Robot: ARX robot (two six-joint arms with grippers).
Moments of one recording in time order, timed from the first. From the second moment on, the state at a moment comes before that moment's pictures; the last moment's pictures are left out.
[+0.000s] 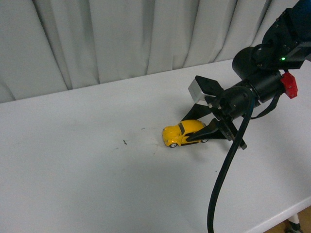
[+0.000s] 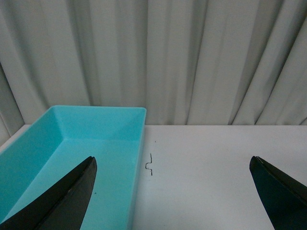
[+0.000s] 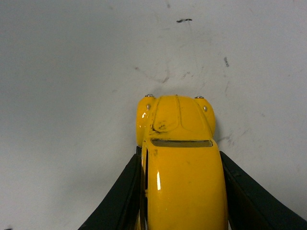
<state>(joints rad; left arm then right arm) 0.00 0.00 0.01 0.00 0.00 0.00 -0.25 2.36 1.32 -0.54 -0.87 -1.72</state>
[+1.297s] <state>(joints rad) 0.00 0.00 0.01 0.00 0.00 0.00 -0.35 2.37 1.30 -0.65 -0.83 -1.78</state>
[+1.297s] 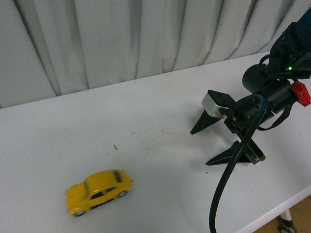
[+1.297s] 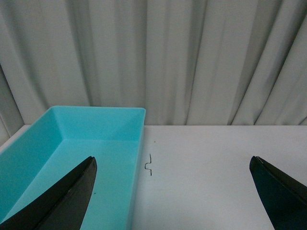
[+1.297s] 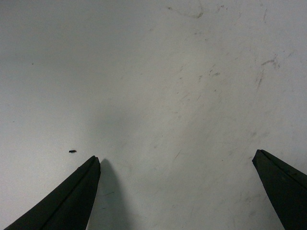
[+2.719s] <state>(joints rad) 0.00 0.00 0.01 0.00 0.00 0.00 -0.13 1.37 0.37 0.86 -0.17 -0.56</state>
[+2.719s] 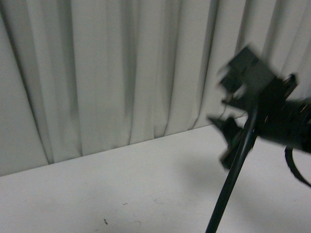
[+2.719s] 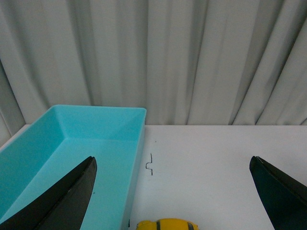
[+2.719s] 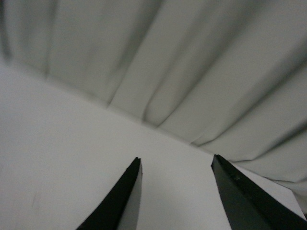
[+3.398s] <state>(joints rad) 0.00 0.00 0.01 0.00 0.00 0.00 0.00 0.75 0.10 0.63 0.00 -0.02</state>
